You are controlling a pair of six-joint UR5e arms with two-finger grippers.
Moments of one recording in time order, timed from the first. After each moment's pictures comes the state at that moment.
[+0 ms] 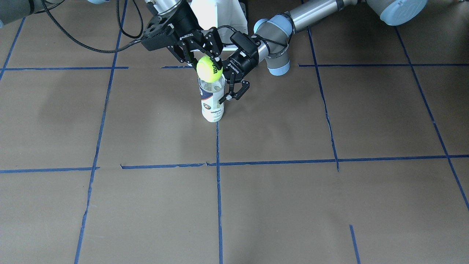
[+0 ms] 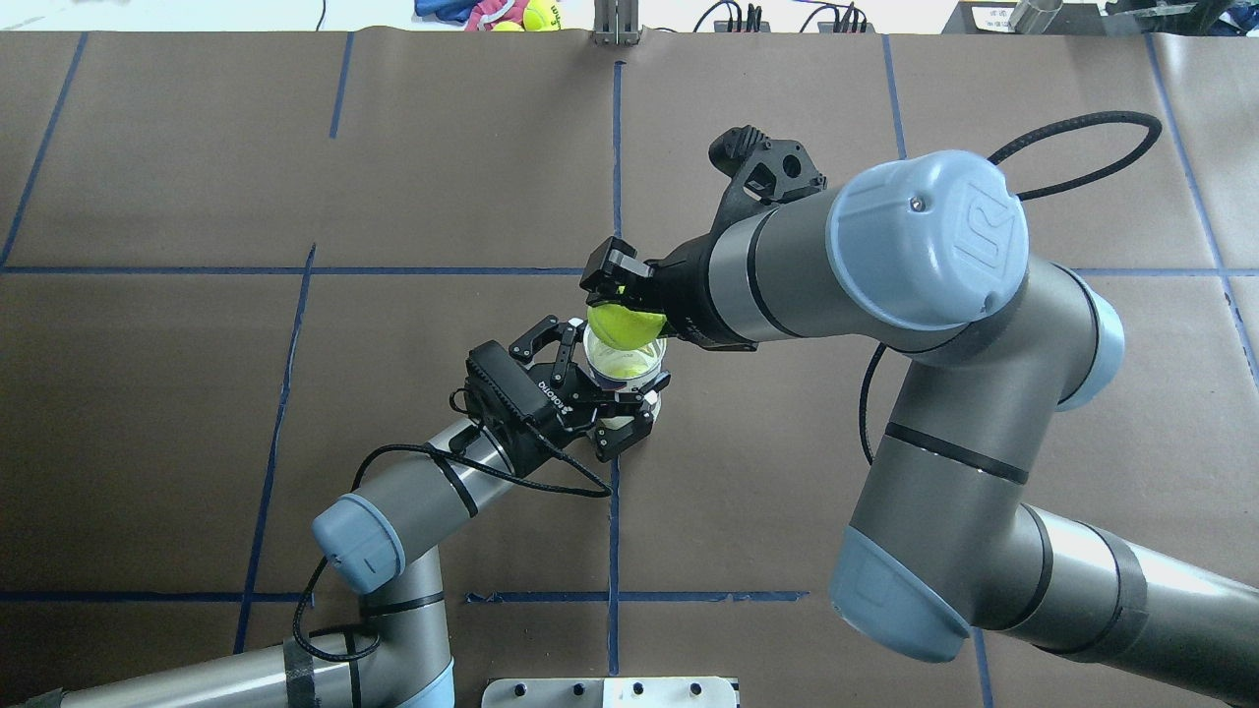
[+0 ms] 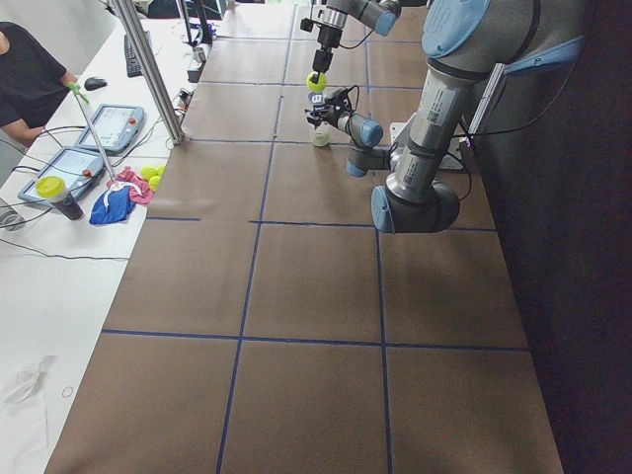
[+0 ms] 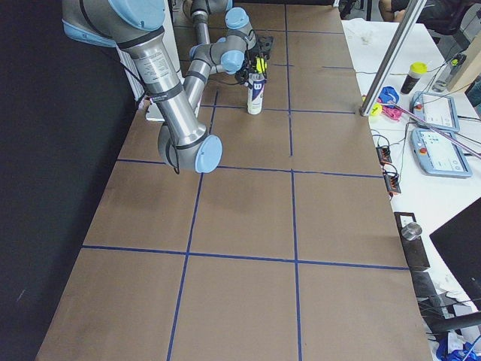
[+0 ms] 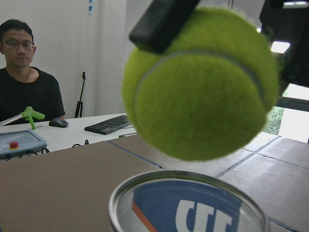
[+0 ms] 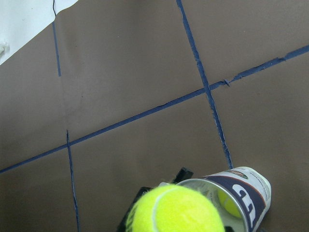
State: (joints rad) left arm -0.26 -2.19 -1.31 -3.26 -1.08 -0.40; right arm 0.53 -0.96 2.01 -1.38 1.79 1.65
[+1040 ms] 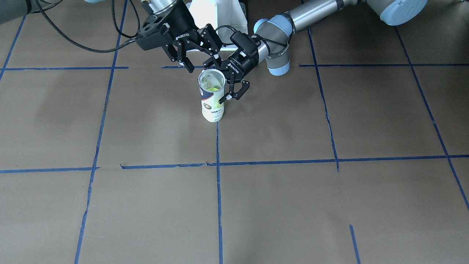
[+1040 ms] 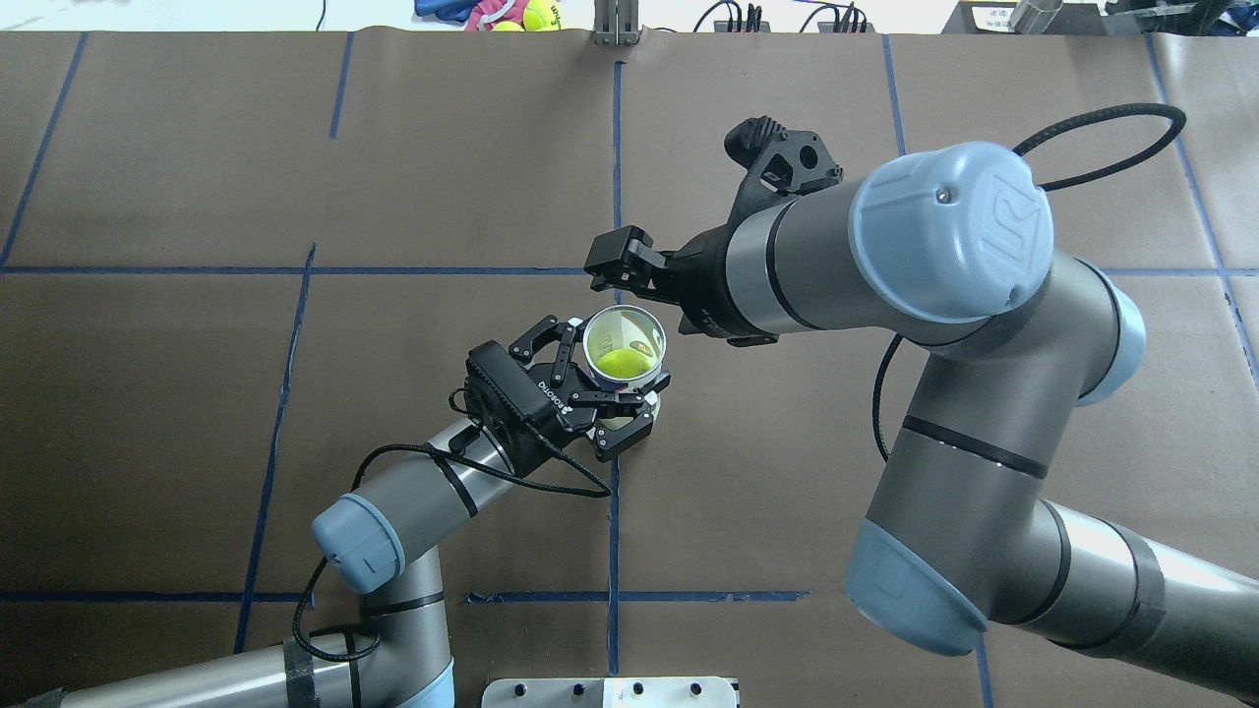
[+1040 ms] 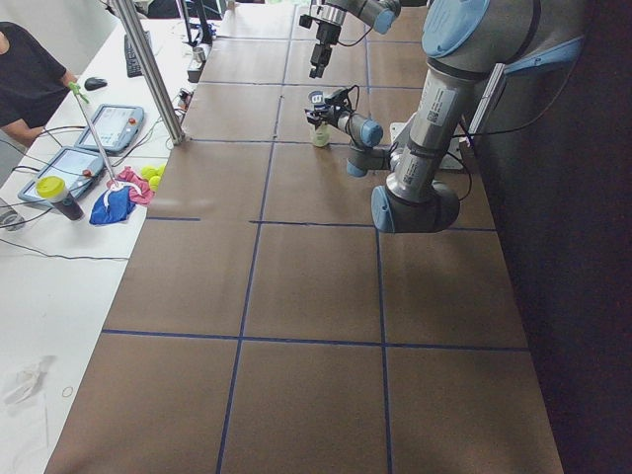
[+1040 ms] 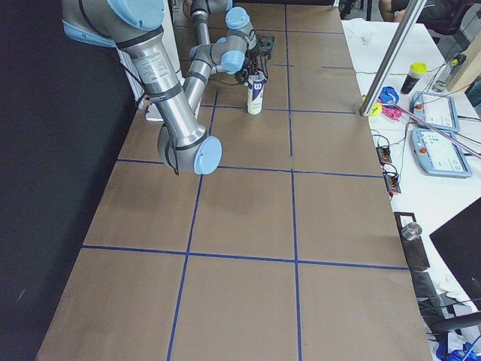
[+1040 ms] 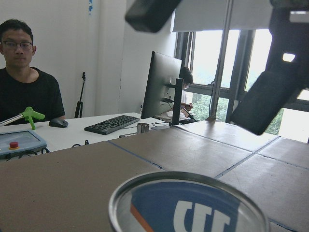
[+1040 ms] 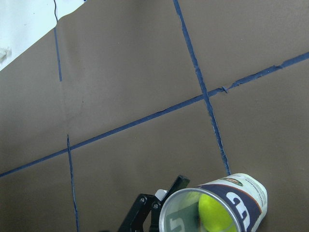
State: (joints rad) left arm -0.26 -2.19 -1.31 -3.26 -1.09 -0.40; right arm 0.58 -0.99 2.04 -1.38 1.81 1.62
